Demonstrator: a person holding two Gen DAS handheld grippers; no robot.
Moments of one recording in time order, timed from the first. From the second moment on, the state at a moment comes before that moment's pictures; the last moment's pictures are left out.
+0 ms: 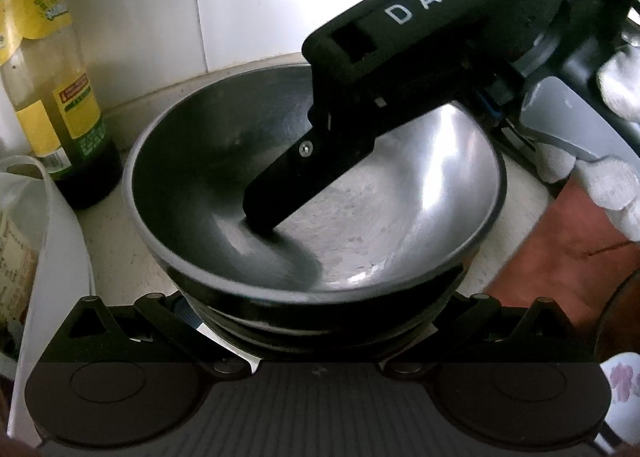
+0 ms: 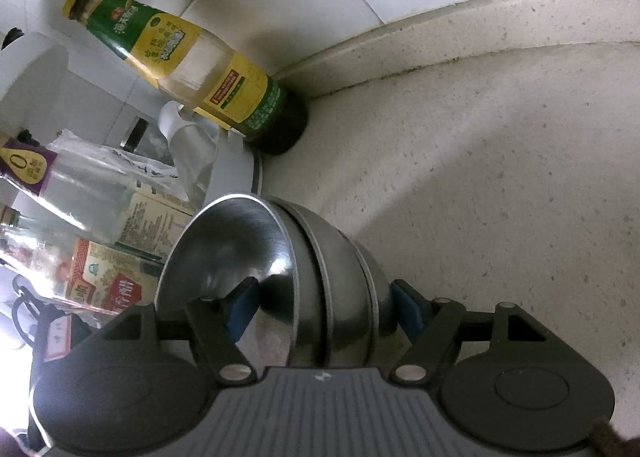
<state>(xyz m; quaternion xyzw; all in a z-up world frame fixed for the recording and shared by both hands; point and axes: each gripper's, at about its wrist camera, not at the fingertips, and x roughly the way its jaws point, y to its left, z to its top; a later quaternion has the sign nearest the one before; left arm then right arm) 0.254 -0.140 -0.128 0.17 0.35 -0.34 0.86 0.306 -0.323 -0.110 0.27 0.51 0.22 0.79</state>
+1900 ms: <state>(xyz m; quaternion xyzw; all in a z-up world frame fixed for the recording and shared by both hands) -0.012 -0.120 -0.042 0.19 0.23 -0.22 0.93 0.197 -0.324 0.023 0.20 0.39 0.31 0.84</state>
